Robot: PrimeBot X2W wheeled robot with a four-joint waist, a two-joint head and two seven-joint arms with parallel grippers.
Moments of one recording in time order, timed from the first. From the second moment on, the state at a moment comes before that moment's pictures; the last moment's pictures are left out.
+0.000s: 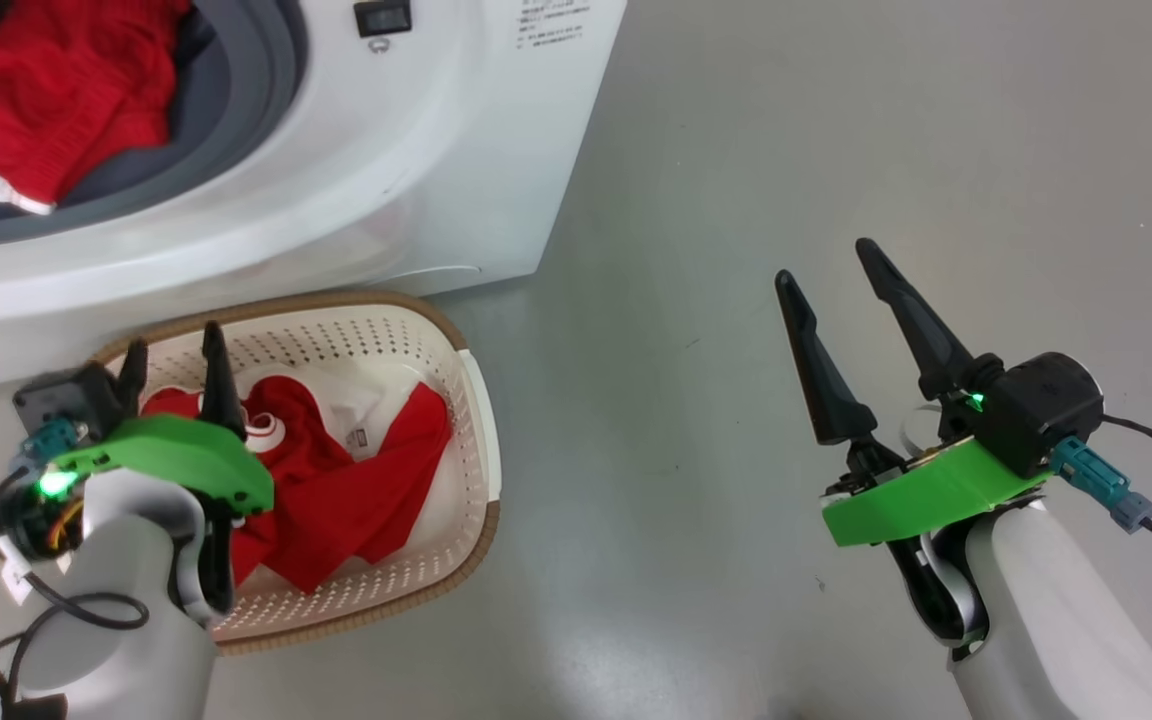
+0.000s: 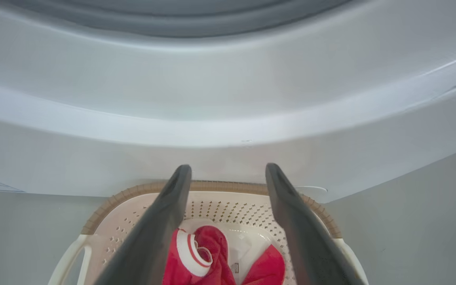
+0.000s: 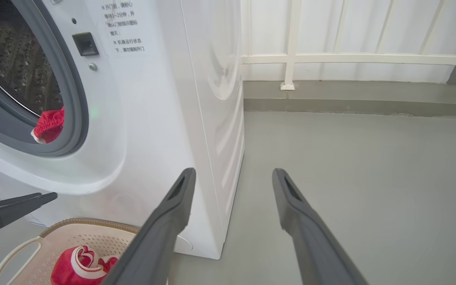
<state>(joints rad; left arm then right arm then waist) -0.68 0.14 -0.12 0.89 -0.47 0.06 -0.25 -0.36 -0.05 0.17 0.20 0.28 0.13 -0.26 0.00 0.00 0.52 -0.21</state>
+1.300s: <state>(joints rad) -0.20 0.11 -0.03 0.22 -0.33 0.04 -0.25 -0.22 -0.05 0.12 0.22 0.22 0.13 -0.26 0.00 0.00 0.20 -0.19</state>
